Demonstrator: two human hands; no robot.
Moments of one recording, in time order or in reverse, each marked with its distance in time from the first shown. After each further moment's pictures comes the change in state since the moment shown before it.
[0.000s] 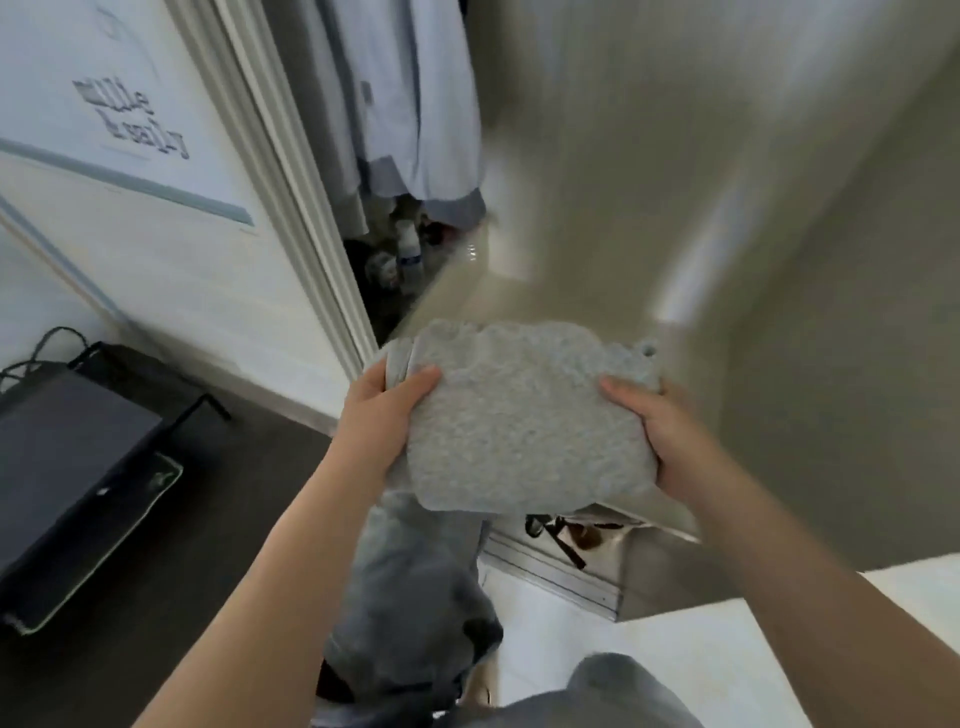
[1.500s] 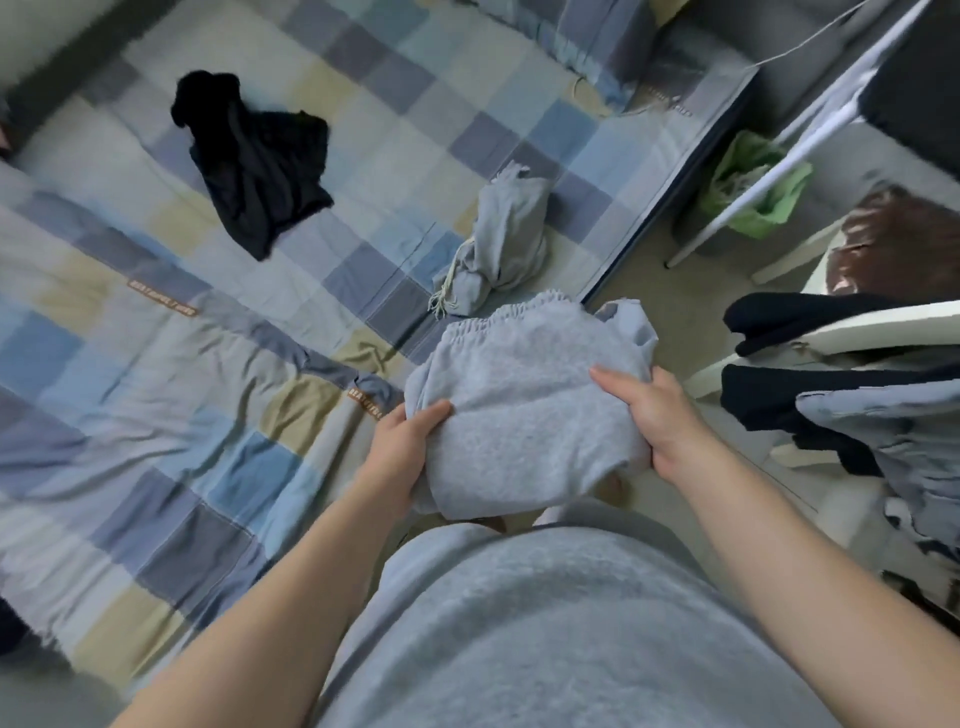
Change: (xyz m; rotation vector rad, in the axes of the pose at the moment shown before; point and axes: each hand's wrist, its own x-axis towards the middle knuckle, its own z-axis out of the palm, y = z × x) left_hand -0.947 -0.540 0.016 -1.110 1.533 -0.403; right_hand -0.688 0.472 -0.027 -1.140 -1.403 0.475
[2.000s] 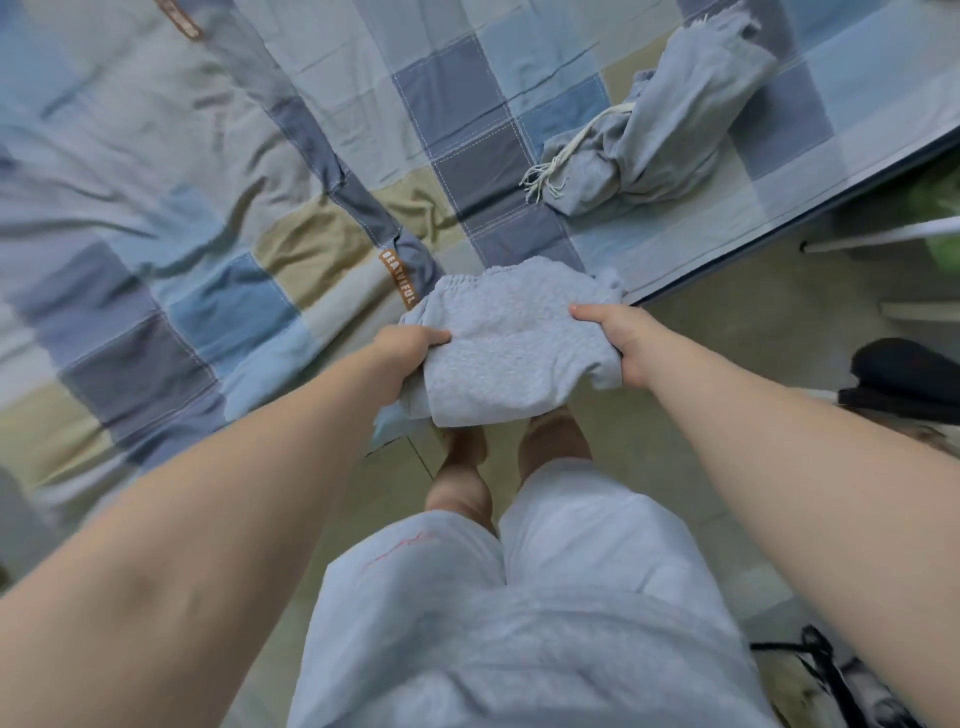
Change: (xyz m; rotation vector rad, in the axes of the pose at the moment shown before) left_hand 0.195 -0.066 -0.066 -0.044 0.114 -0.449; right_hand 0.234 0.094 0.119 -0.466 -0.162 0.564
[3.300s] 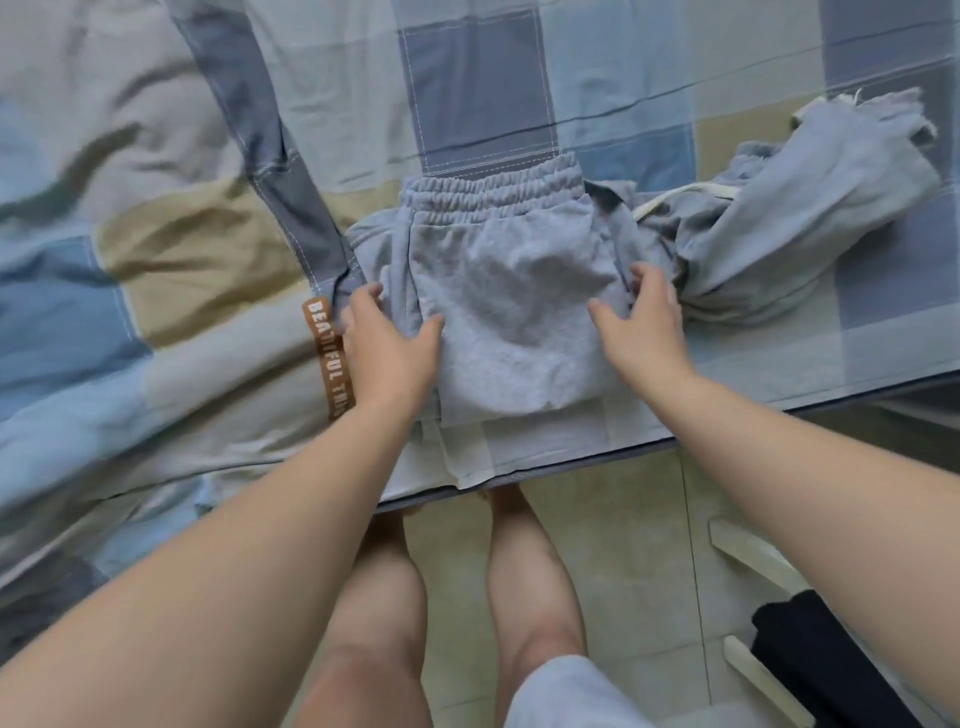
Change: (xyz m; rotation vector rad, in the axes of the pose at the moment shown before) left_hand 0.184 0.062 0.070 -0.025 0.617 0.425; right_hand 0.197 -0.122 0.004 -0.989 0.391 -0.652
